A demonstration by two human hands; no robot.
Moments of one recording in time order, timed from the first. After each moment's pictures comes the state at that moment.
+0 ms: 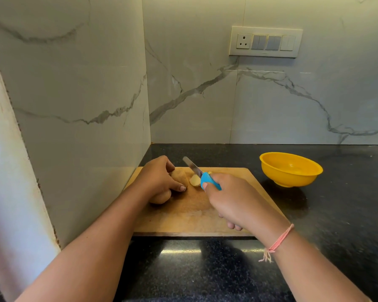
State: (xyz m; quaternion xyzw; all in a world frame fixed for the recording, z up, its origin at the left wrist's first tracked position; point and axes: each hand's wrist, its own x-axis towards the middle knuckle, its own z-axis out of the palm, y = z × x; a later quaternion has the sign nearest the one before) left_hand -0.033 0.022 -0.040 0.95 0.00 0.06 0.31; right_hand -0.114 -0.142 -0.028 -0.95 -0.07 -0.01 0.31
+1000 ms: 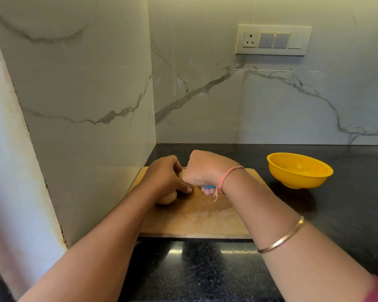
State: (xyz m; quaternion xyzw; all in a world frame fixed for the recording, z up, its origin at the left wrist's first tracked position) left_hand -0.041 0.019 -0.035 0.95 -0.02 0.08 0.31; right_hand -0.077 -0.087 0.021 -0.98 -0.11 0.06 0.16
